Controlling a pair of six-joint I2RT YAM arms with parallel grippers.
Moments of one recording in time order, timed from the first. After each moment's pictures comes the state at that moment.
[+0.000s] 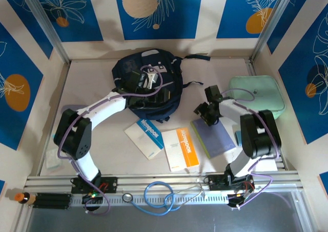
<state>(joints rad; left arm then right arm) -0.56 1.73 1.28 -0.27 0.29 -0.40 0.21 1.66 0.94 -0.49 -0.14 0.97</state>
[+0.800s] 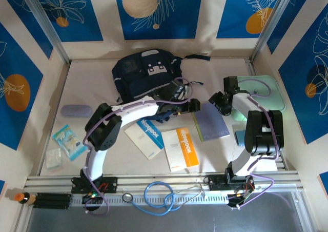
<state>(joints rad) -0.84 2.05 1.56 -0.29 0.33 -0.84 0.01 1.65 1.00 -0.51 -0.12 0.75</state>
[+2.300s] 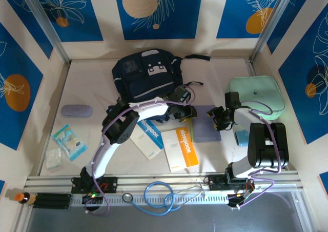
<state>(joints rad) -0.85 2.29 1.71 -0.39 0.36 -0.97 -0.01 1.49 0.73 -0.44 -0.30 1.04</state>
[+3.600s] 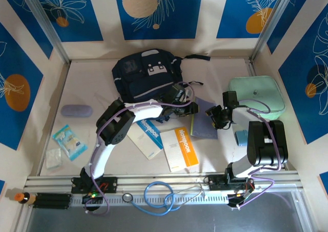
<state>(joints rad) -0.83 2.20 1.54 -0.02 0.47 -0.89 0.02 1.52 0.74 -0.39 -0.29 1.05</state>
